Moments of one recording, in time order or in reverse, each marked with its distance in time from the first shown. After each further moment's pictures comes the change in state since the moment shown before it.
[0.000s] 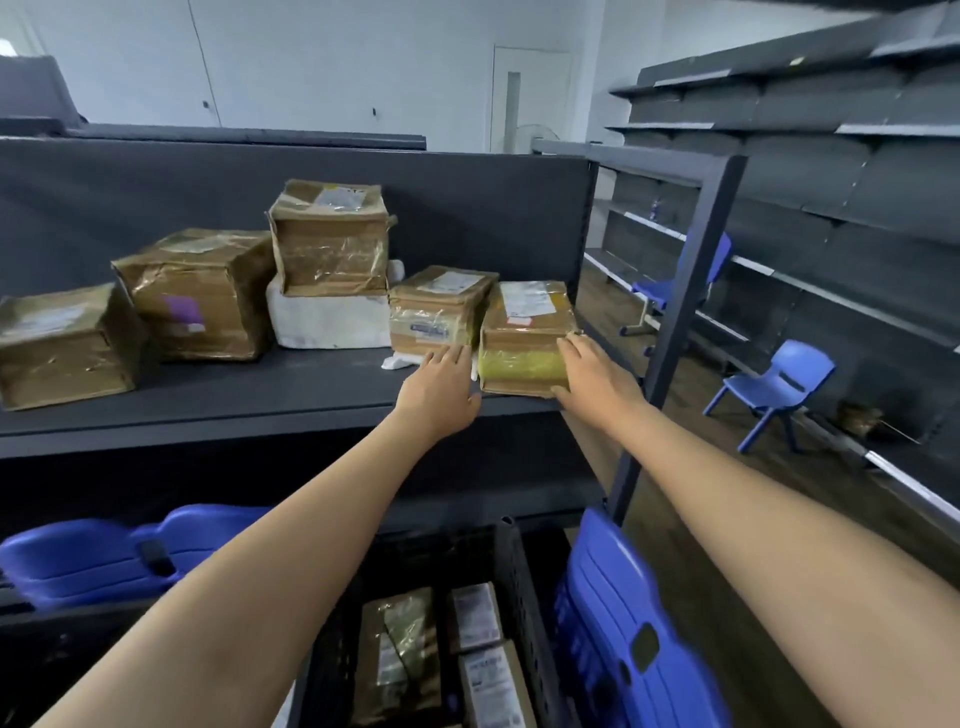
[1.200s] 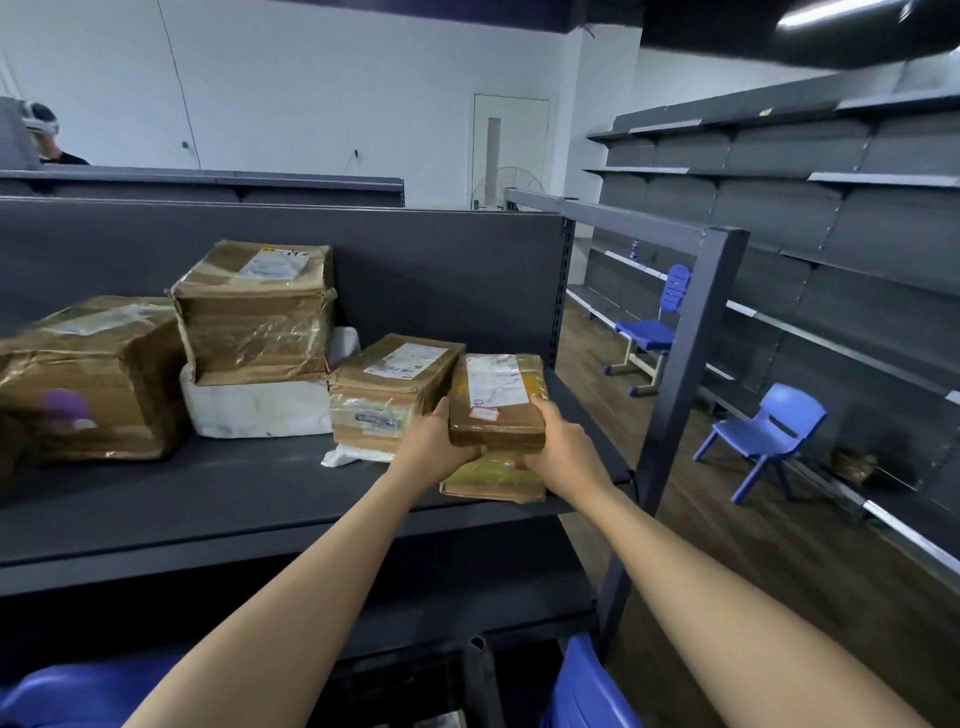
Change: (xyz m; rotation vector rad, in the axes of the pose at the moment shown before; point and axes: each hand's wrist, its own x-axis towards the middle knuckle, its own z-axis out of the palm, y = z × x) left_hand 0.131 0.008 0.031 -0.546 -0.037 -0.220; right_hand 0.092 0.037 0.036 0.495 0.038 0.145
